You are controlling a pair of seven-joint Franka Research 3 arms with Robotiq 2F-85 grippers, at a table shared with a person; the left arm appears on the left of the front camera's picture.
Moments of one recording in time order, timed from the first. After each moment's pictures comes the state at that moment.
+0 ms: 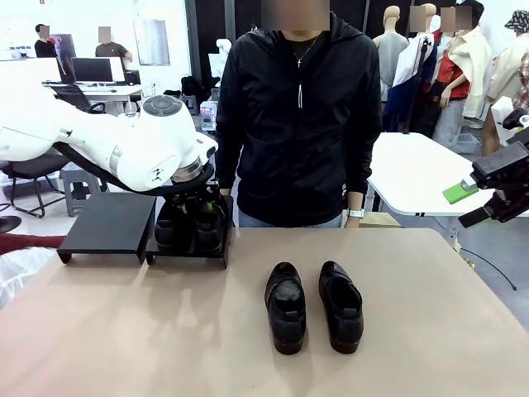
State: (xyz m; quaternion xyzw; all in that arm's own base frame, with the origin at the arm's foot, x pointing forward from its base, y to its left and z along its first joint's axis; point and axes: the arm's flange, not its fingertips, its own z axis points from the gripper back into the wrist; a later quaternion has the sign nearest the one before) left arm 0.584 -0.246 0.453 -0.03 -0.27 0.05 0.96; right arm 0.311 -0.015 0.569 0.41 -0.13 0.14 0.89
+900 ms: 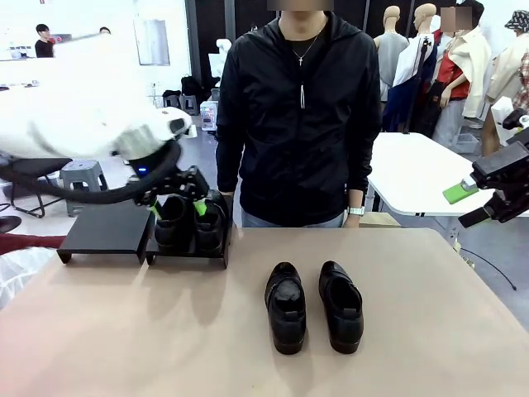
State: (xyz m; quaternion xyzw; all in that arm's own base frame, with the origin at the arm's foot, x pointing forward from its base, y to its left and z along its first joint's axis) left arm 0.420 -0.209 0.548 -0.14 -0.14 -0.11 0.97; right arm 0.311 -0.015 0.568 0.41 -0.13 0.14 0.89
